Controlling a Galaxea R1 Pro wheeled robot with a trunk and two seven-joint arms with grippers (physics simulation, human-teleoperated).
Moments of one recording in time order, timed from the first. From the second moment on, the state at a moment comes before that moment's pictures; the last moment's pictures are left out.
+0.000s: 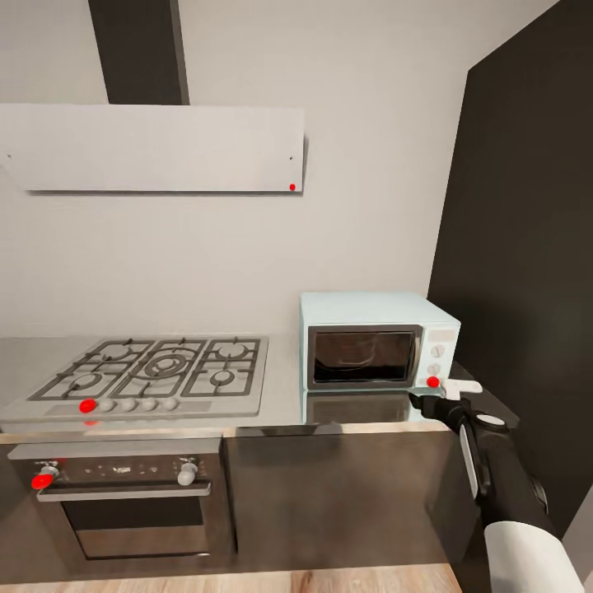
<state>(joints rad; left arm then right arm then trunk) -0.21 -0.10 -0.64 -0.01 0.86 -0.07 0.04 -0.58 -0.01 -0.38 -1.14 0.29 0.50 0.30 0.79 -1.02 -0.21</state>
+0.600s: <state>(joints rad) -0.21 -0.10 -0.64 -0.01 0.86 -0.07 0.04 -0.58 -0.02 -0.39 -1.13 0.29 0.50 0.30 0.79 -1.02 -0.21</state>
